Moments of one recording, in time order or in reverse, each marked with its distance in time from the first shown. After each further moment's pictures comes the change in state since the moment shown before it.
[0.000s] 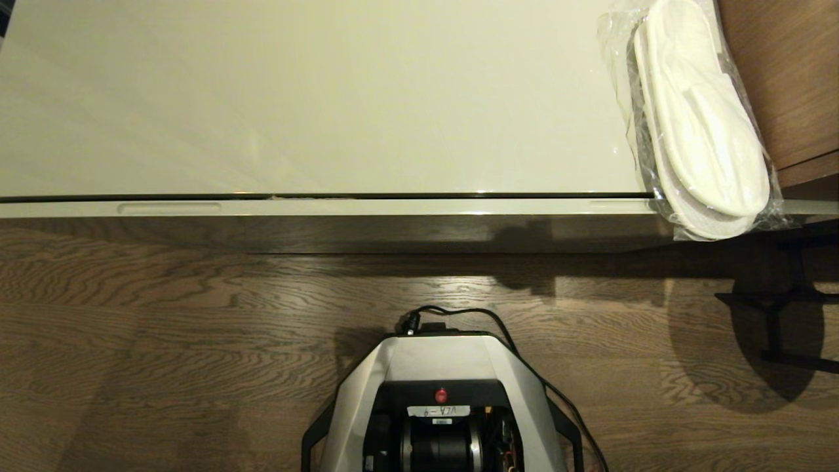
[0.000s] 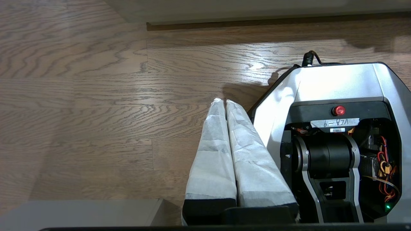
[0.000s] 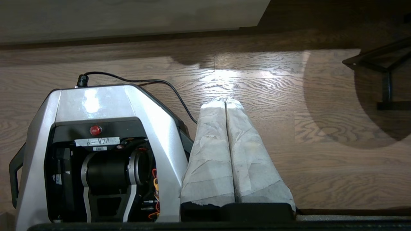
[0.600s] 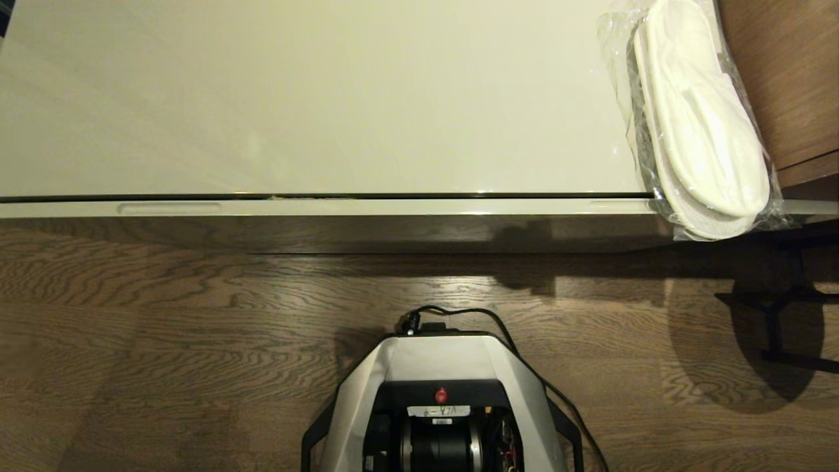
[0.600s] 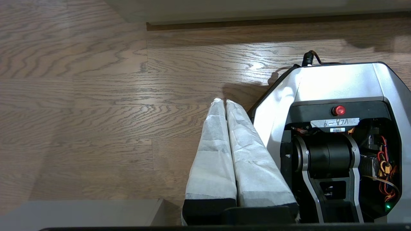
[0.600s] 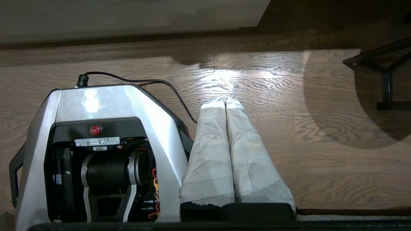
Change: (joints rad) left arm 0.000 0.000 0.000 0.000 0.000 0.001; right arm 0.000 0.000 0.000 0.000 0.000 0.000
